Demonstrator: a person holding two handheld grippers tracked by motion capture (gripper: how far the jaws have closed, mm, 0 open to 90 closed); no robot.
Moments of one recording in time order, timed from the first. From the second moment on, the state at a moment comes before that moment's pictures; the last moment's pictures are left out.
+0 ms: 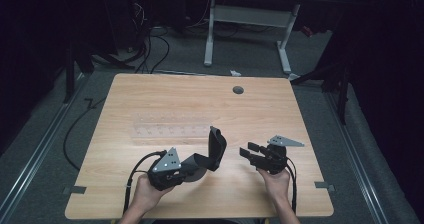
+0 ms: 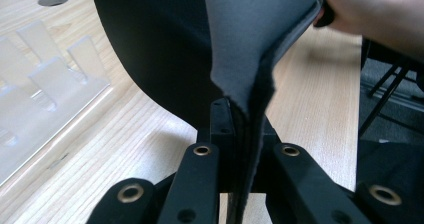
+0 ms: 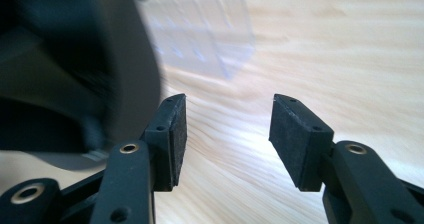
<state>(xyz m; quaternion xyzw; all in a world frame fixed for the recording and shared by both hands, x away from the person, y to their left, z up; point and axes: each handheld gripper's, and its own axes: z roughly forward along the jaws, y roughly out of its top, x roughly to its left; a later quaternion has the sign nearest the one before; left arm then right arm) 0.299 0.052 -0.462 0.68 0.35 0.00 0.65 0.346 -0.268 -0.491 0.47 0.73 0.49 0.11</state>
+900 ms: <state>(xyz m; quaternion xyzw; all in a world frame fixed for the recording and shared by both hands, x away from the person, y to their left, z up) 0.314 0.087 -0.450 0.62 0.41 0.02 0.67 0.362 -0.264 -0.531 0.51 0.77 0.32 0.23</state>
